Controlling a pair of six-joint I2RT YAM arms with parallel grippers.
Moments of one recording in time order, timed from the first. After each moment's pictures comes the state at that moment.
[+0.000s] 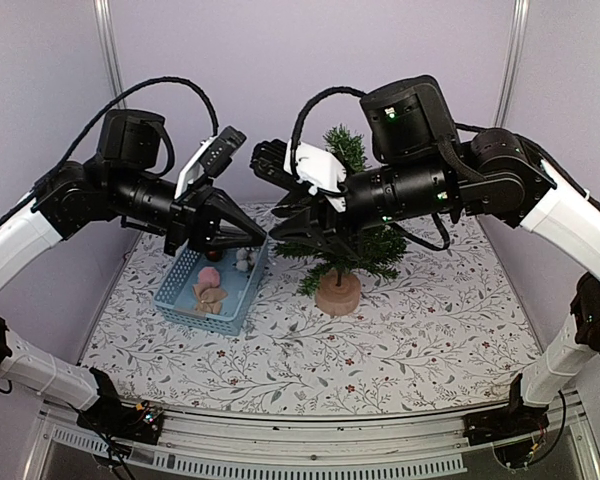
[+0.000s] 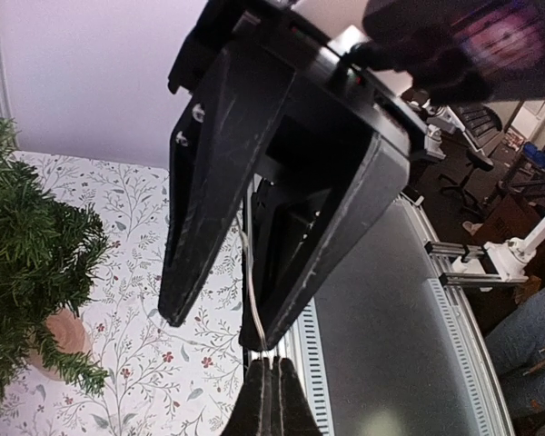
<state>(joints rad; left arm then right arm) -0.85 1.25 1.49 -0.66 0.83 0.06 1.24 1.63 1.99 -0.82 -0.05 -0.43</state>
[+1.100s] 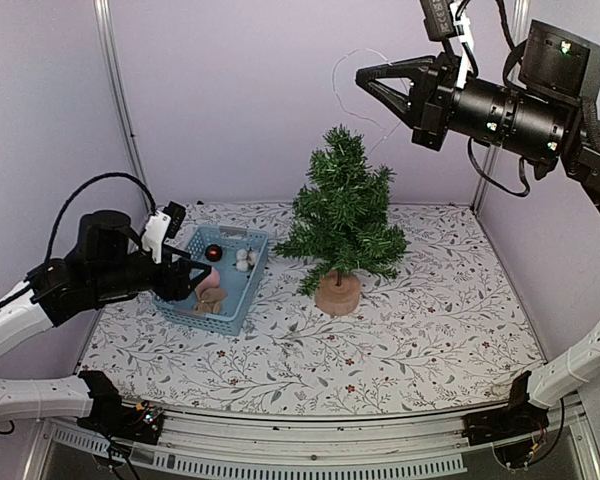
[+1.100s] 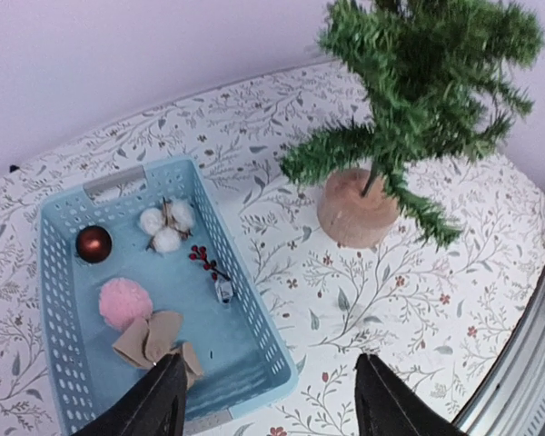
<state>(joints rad) -0.68 0.83 0.83 -0.45 -0.02 -0.12 1.11 1.37 1.92 -0.50 0.06 -0.13</state>
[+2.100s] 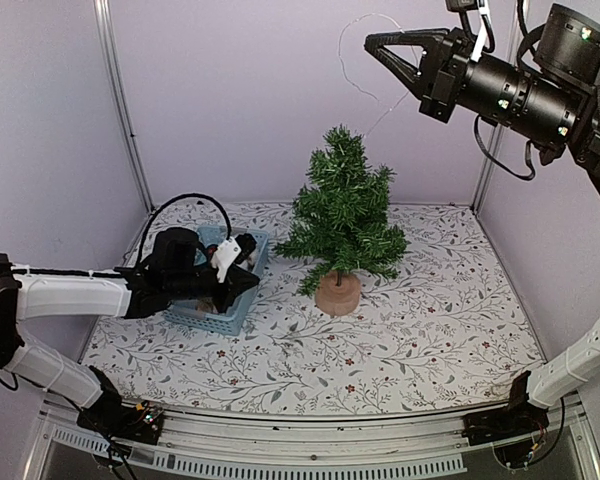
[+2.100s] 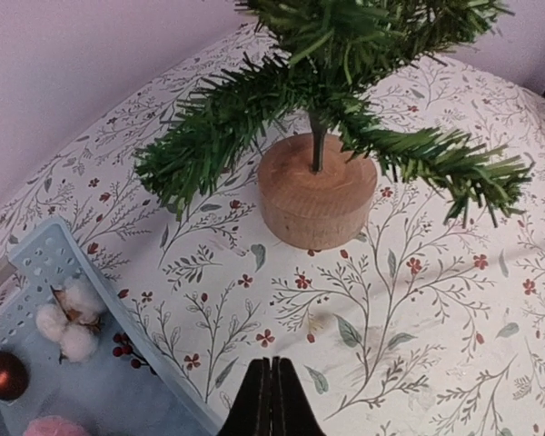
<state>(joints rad) -0.67 1.35 0.64 0.23 0.25 0.22 1.11 1.38 2.00 -0.43 0.07 -0.12</state>
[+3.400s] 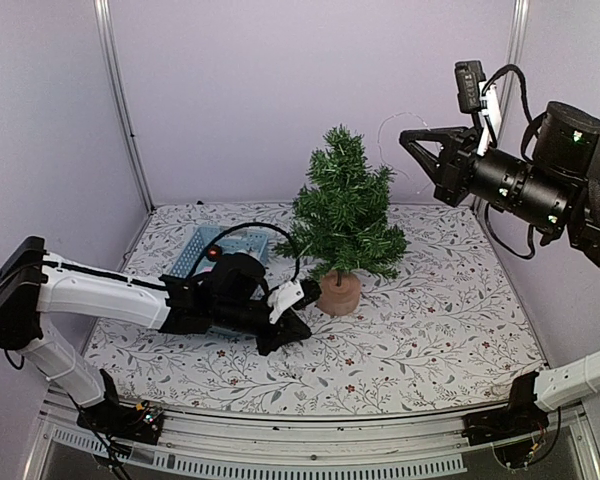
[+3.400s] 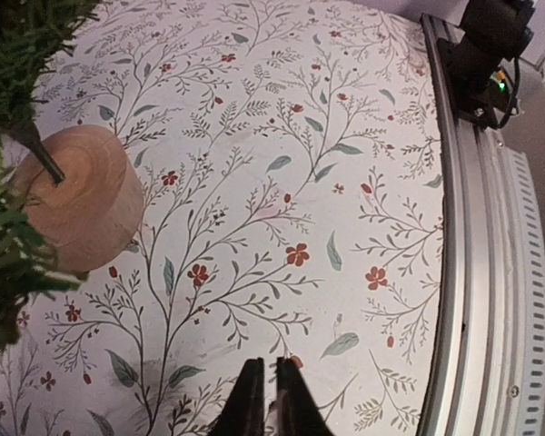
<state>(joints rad) -1.03 1.53 0.82 0.06 0.25 0.09 1.11 1.09 1.43 -0.31 0.32 0.06</state>
